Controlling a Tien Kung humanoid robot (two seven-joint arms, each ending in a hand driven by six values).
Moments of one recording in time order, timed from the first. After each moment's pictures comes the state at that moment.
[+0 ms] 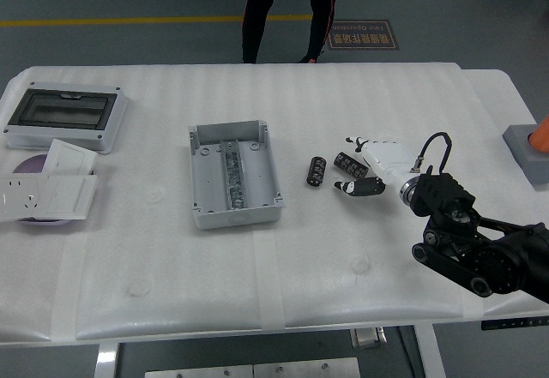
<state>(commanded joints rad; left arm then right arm) -0.07 0.16 -0.50 -0.21 0.71 -0.17 0.38 0.66 -0.39 0.39 1.05 -1.77 -0.27 -0.30</state>
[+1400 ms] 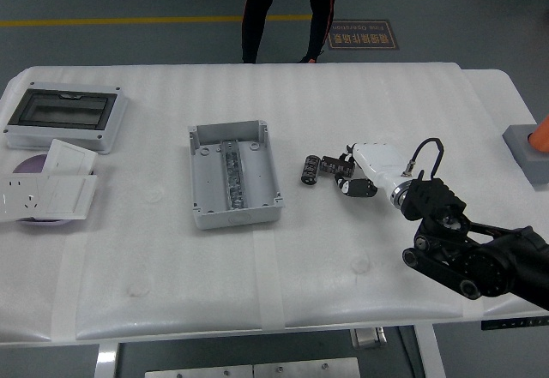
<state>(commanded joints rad) -0.07 0.17 -0.50 -0.21 0.72 -0.15 0.35 0.66 -0.35 0.36 1.03 -1.76 -0.35 -0.28</state>
